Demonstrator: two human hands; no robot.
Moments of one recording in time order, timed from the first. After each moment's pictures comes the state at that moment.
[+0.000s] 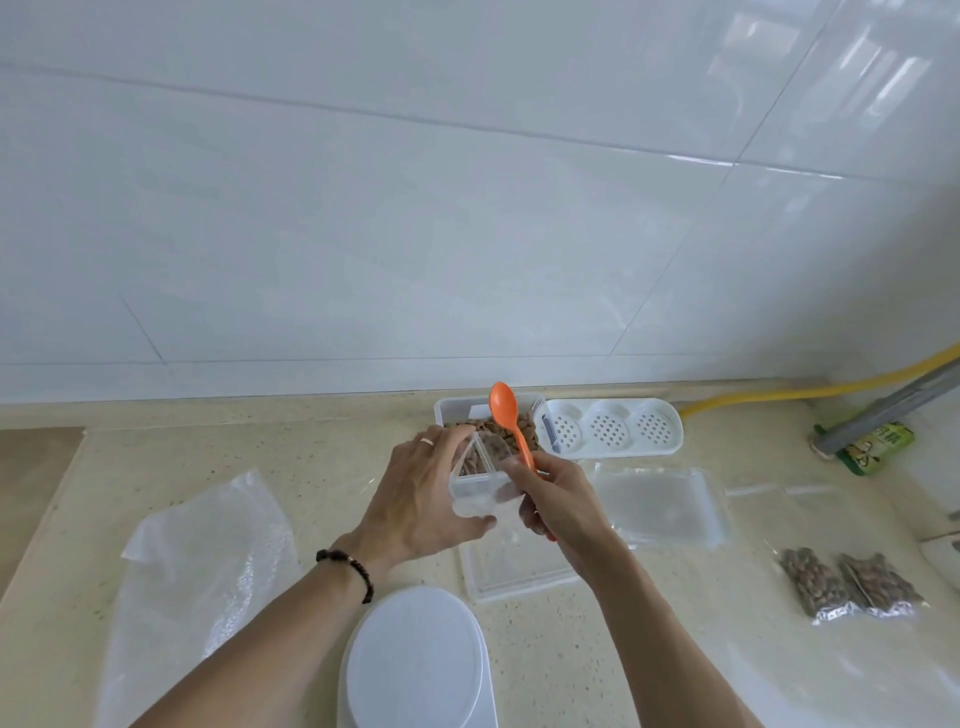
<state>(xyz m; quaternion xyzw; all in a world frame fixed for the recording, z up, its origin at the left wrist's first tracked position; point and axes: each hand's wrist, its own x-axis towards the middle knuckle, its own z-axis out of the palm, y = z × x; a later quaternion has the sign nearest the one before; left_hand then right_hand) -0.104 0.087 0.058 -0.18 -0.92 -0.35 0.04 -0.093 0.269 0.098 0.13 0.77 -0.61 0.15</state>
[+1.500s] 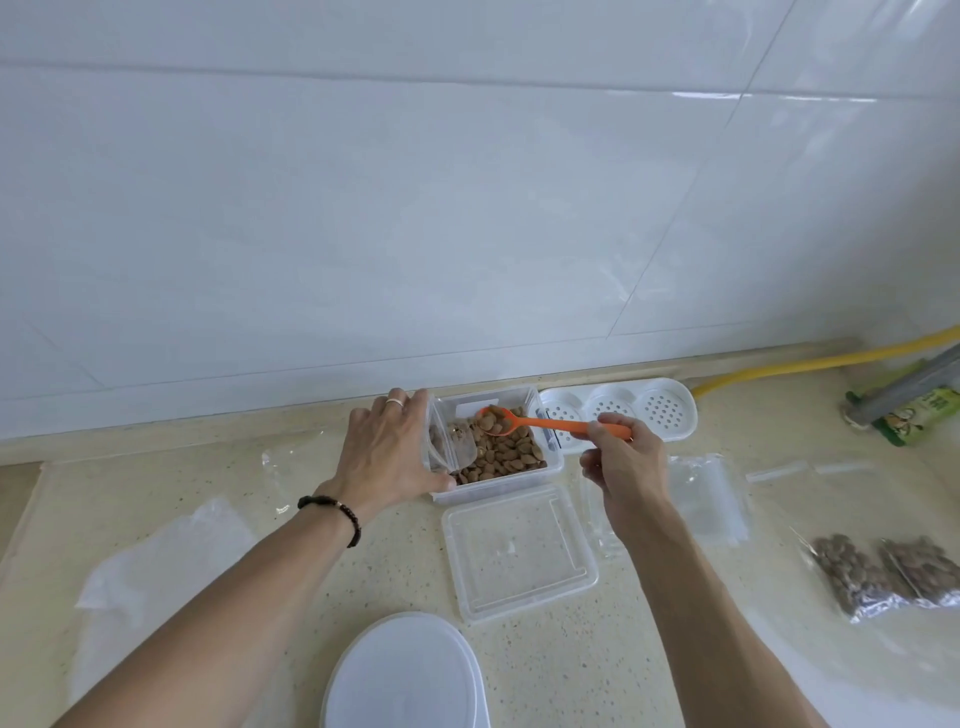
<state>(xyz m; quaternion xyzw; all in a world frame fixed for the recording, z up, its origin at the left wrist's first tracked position) -0.183 0.091 0.052 -0.11 -0.99 -0.08 -0.02 -0.154 0.333 0.076 0.31 0.65 -0.69 -0.04</state>
